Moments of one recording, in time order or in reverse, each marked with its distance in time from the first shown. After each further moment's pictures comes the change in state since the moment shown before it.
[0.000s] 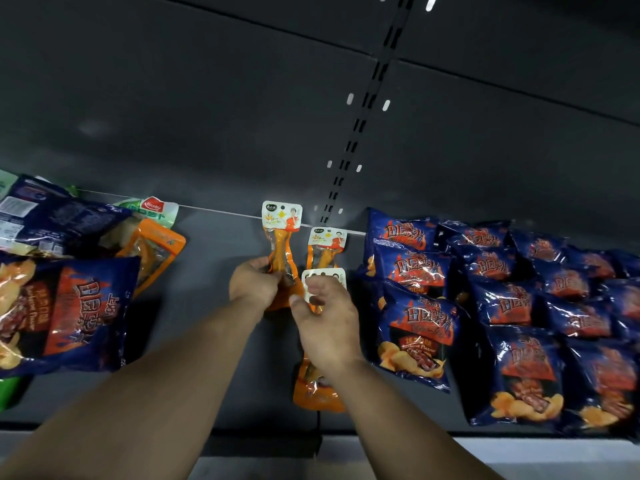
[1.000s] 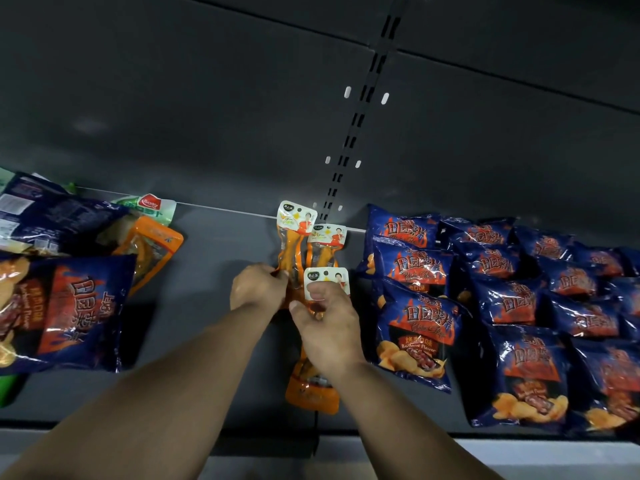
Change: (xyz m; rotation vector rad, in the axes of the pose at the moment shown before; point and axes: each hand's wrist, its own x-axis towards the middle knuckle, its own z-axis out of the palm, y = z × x) left_hand -0.004 0.001 0.009 0.518 0.072 0.030; right_hand 0.001 0.015 -0.006 -0.011 -0.078 0.062
